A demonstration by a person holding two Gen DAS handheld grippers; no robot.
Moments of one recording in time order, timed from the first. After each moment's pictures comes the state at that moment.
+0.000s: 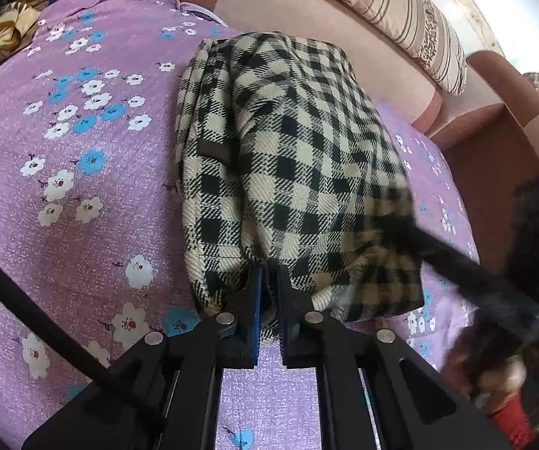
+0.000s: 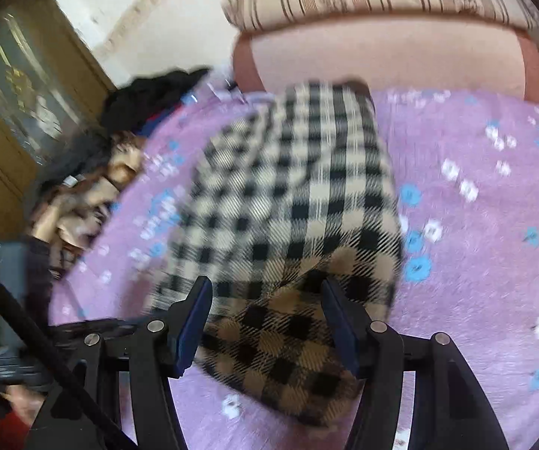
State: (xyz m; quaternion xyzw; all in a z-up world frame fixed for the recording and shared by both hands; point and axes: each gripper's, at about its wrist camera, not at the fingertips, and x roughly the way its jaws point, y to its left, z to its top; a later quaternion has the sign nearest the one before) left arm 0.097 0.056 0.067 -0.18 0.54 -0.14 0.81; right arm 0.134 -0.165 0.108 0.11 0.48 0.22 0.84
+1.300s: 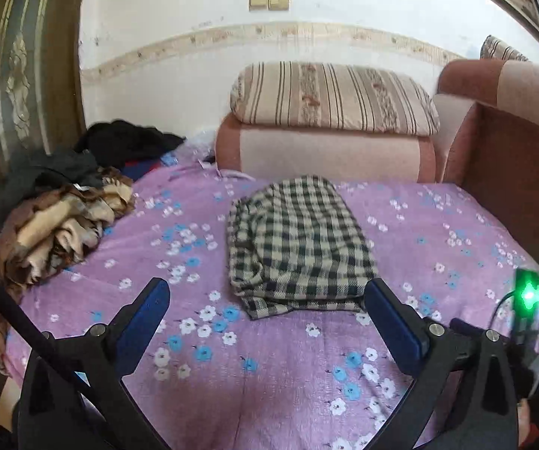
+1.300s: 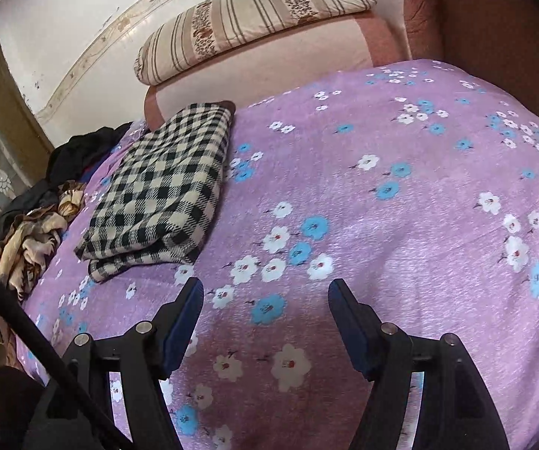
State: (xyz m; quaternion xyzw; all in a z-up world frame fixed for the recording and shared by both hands) left arm -0.103 -0.017 0.212 0.02 0.28 0.00 0.96; right arm -0.034 -0.287 0.084 0.18 0.40 0.06 0.90
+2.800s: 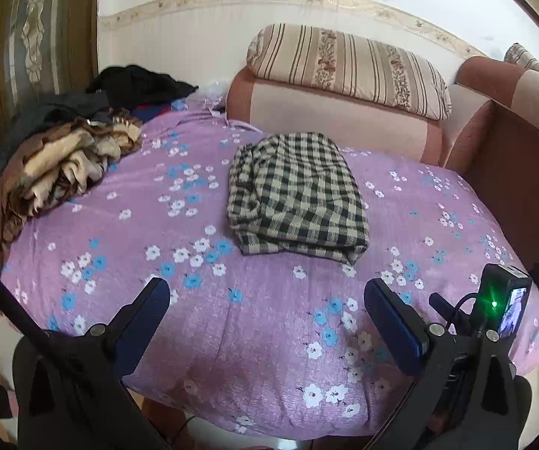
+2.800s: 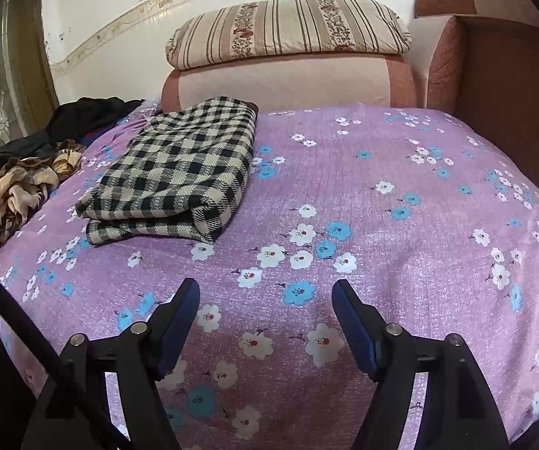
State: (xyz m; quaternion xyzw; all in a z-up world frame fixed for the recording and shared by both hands) left arm -0.124 -0.016 0.186 -0.05 0.37 0.01 0.93; right arm -0.060 -0.240 0.093 0.06 0.38 0.05 0.92
